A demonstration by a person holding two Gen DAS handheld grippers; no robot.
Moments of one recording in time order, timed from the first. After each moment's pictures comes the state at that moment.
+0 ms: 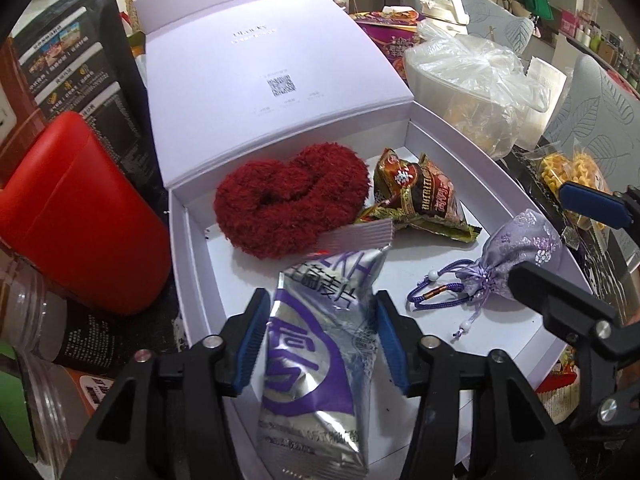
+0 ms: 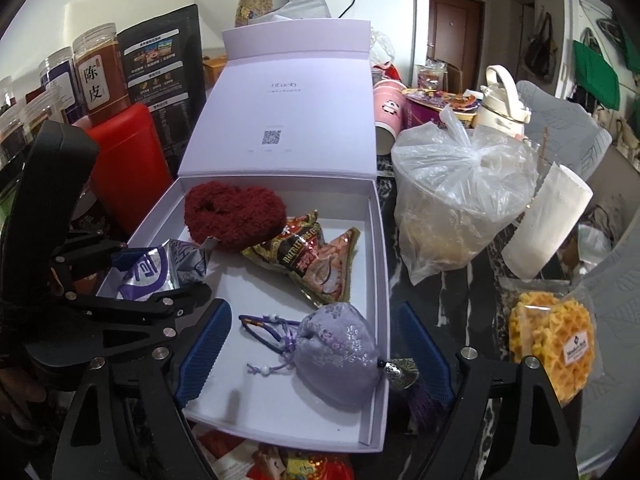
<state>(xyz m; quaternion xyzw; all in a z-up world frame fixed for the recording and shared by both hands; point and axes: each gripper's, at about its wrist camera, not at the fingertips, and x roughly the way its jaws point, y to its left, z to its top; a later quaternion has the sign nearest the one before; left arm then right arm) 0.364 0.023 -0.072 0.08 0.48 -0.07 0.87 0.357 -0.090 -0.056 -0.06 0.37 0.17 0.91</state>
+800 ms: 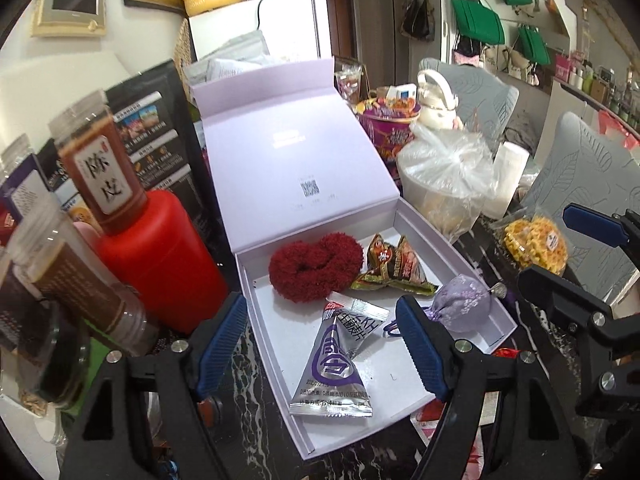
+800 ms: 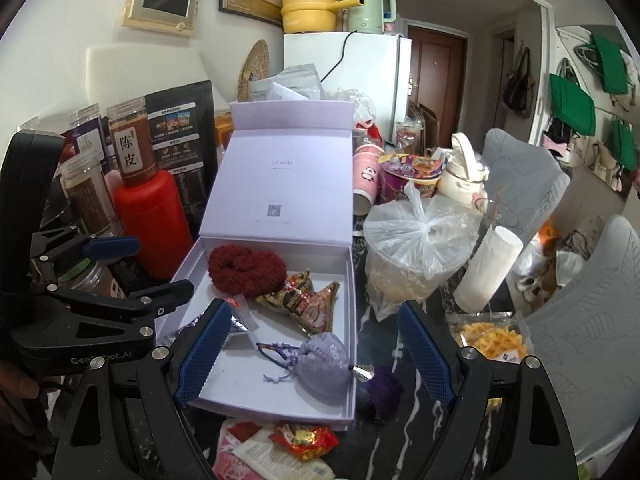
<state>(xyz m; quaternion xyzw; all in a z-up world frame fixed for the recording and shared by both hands) 0.311 0.033 0.020 0.06 0.38 -0.05 0.92 0.304 -0.100 0.023 -0.06 0.30 0.15 0.94</state>
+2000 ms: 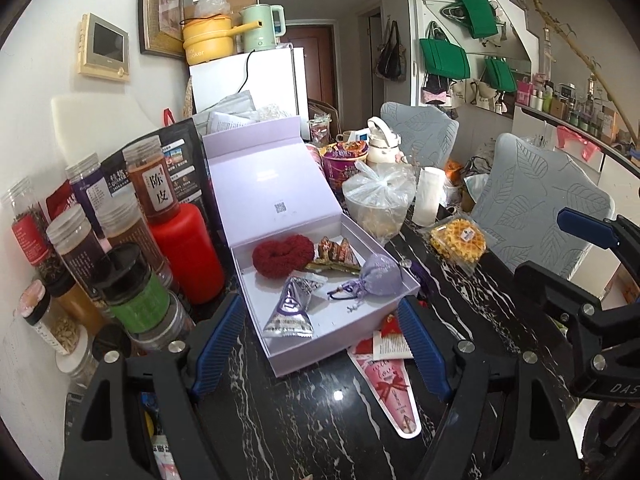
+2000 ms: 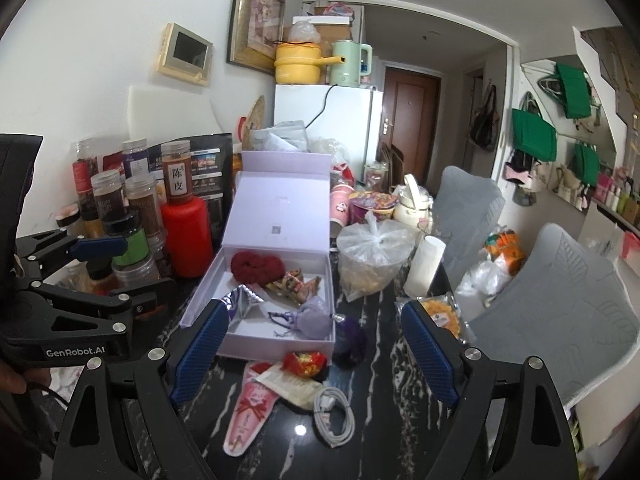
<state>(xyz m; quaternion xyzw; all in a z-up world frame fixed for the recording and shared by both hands) 0.160 0.019 0.076 0.05 0.31 -0.09 0.95 0.149 -0.124 0.069 -0.06 0.23 0.11 0.97</state>
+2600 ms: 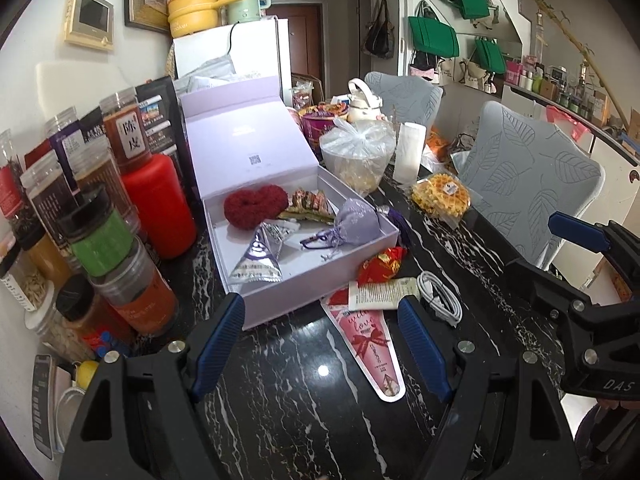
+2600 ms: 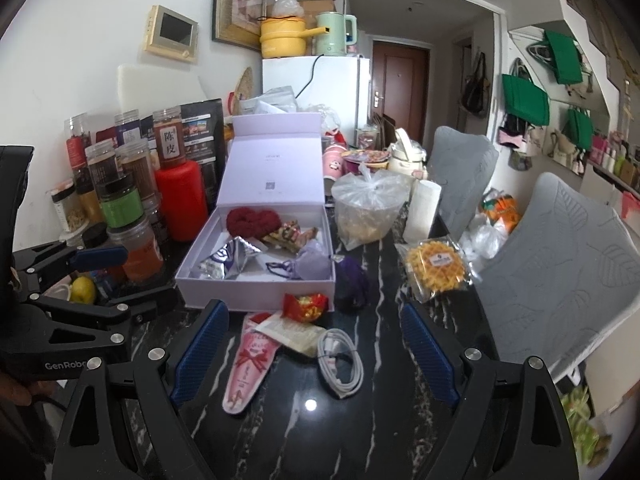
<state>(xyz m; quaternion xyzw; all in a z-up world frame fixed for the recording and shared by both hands) 0.140 0.004 0.025 0.05 0.35 -0.11 0.93 0.129 -0.138 0.019 -0.03 0.28 0.10 0.96</state>
